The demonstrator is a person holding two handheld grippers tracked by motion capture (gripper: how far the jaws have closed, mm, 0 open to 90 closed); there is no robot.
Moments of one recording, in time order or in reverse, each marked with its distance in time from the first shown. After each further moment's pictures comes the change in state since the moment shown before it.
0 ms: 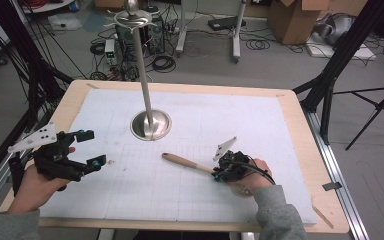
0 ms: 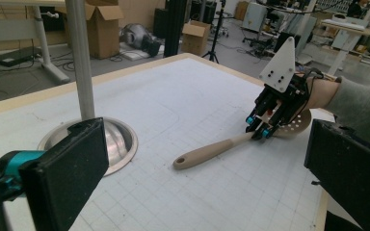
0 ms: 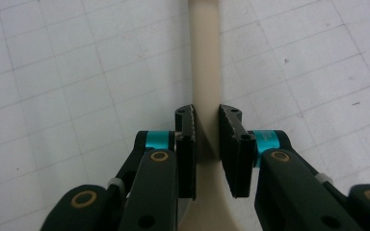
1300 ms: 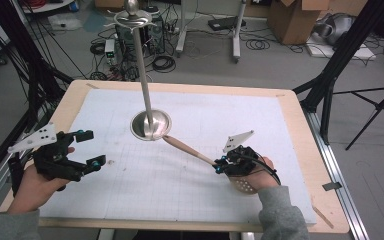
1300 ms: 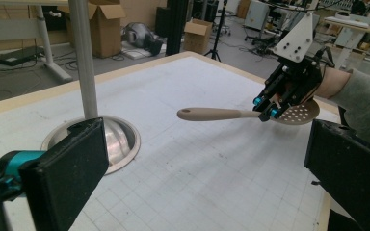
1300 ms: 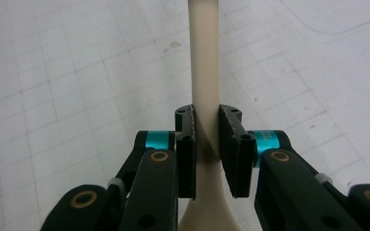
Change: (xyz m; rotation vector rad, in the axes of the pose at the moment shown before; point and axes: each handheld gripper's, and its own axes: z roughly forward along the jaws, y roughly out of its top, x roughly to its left) left arm 0.001 0.000 -0.001 0.005 0.008 0.007; right arm -0.003 -0.002 -0.031 -0.208 0.008 0.082
